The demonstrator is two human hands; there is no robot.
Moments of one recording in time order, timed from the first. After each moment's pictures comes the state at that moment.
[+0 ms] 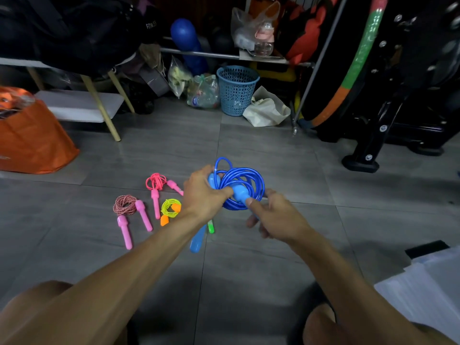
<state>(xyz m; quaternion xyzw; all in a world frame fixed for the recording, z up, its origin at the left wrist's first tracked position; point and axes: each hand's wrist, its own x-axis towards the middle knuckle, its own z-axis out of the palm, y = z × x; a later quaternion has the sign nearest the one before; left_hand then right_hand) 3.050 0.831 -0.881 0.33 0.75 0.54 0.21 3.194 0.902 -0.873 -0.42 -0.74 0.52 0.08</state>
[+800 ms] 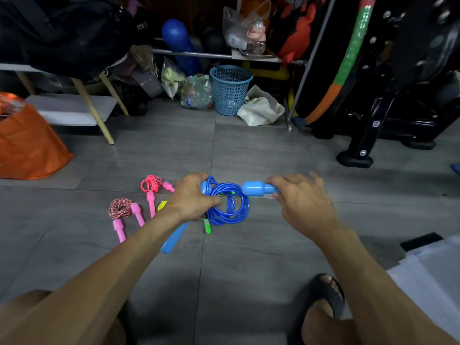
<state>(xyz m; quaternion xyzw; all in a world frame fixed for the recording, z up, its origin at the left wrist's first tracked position) 3.031 0.828 -0.882 0.39 0.80 0.37 0.25 3.232 0.933 -0.856 -0.36 -0.93 -0.02 0.05</state>
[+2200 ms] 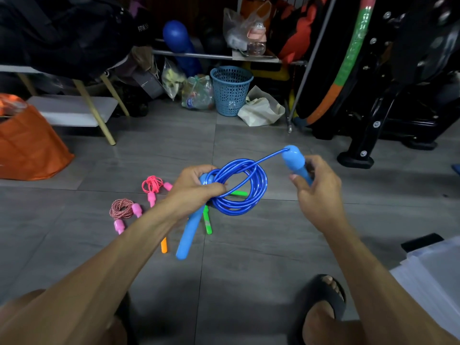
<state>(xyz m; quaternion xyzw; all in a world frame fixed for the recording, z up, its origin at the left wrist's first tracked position) 3.042 0.817 -0.852 0.38 0.64 0.56 0.38 3.234 0.946 -0.852 -0.43 -0.78 0.26 0.37</state>
